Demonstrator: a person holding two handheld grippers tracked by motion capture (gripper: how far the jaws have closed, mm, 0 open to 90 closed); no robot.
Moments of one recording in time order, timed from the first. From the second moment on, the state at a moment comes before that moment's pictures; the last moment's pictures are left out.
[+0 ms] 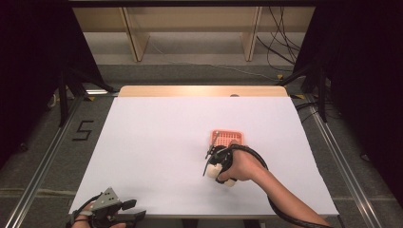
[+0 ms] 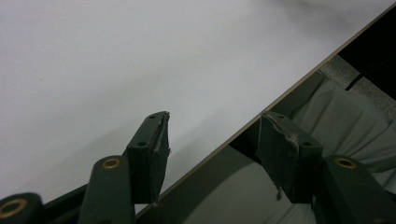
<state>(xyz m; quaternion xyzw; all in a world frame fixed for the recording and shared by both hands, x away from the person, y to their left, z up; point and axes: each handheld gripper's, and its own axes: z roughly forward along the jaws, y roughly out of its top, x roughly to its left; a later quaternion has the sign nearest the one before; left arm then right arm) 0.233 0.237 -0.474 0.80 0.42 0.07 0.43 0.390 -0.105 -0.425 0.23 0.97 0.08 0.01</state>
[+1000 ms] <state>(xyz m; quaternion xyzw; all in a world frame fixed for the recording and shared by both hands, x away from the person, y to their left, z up) 0.233 0.238 -0.474 0.80 0.42 0.07 0.43 0.392 -0.139 -0.418 0.11 0.99 0.06 0.02</state>
